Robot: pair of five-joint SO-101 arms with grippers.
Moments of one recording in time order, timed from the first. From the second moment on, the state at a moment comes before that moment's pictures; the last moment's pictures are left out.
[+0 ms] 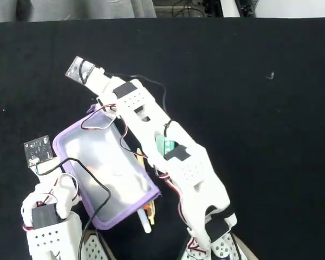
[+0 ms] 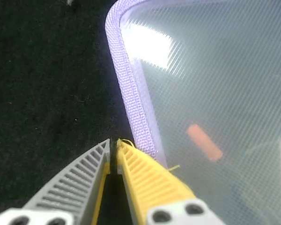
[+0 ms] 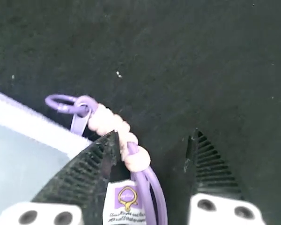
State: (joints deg) left arm -20.1 -104.2 96.0 72.8 4.7; right arm -34.3 45.7 -28.1 50.2 29.6
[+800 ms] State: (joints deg) left arm -20.1 -104.2 96.0 72.8 4.7; right arm -34.6 63.7 -56.0 66.3 40.6
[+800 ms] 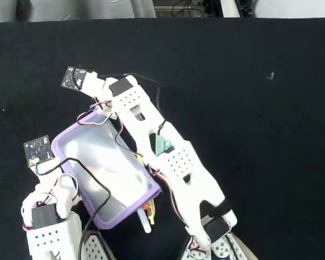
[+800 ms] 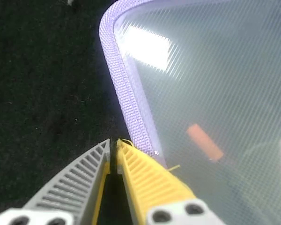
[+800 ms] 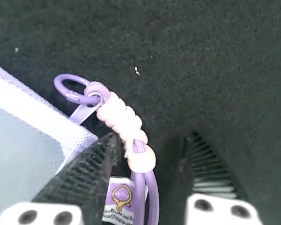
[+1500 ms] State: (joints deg) left arm -20.2 -104.2 96.0 72.8 4.7; right arm -31.7 76.3 -92.6 85.6 40.2
